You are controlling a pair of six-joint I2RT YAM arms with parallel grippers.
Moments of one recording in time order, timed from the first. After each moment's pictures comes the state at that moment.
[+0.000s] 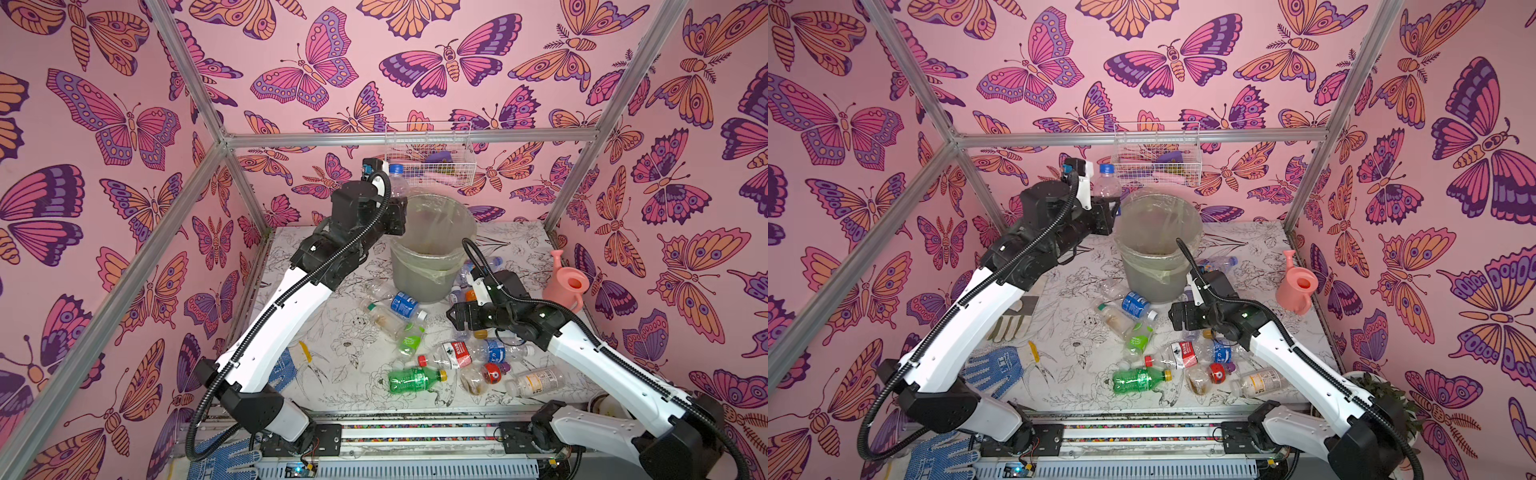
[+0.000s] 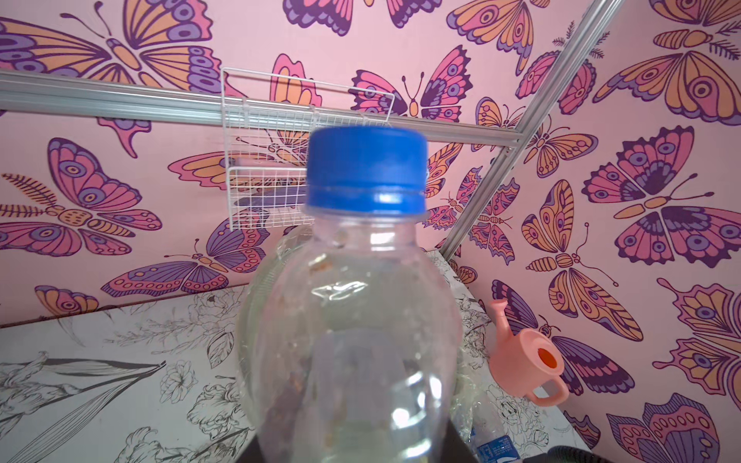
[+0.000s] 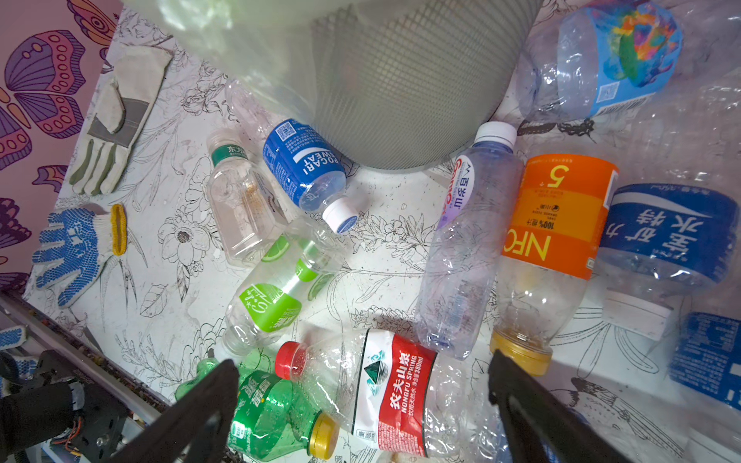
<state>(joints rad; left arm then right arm) -0.66 1.55 1.91 -0.57 -0.15 -0.29 0.58 1.14 0.96 -0.67 -0.06 0.43</state>
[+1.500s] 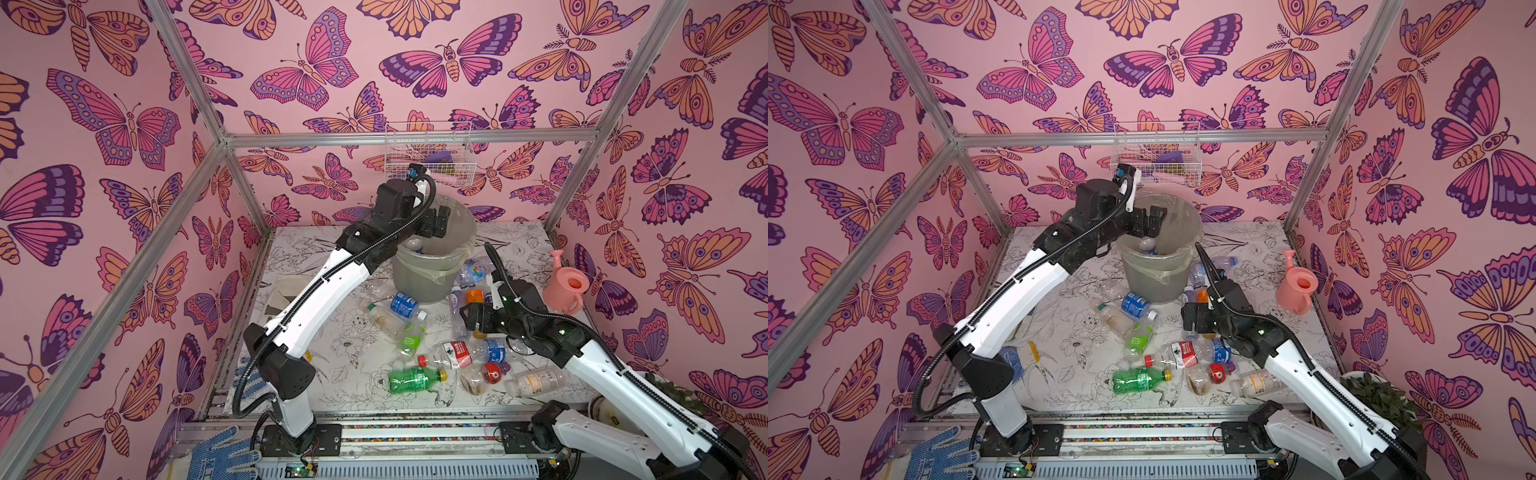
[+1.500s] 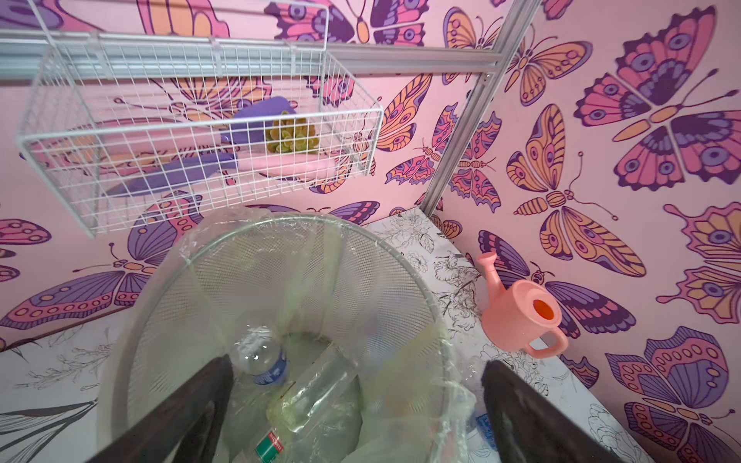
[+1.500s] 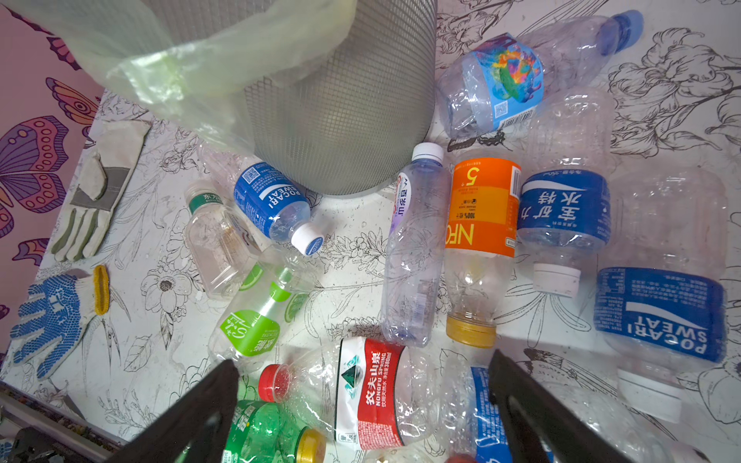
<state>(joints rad) -0.72 1.74 2.03 -0.57 -0.08 -0.21 0.58 0.98 0.89 -0.67 0.07 0.52</state>
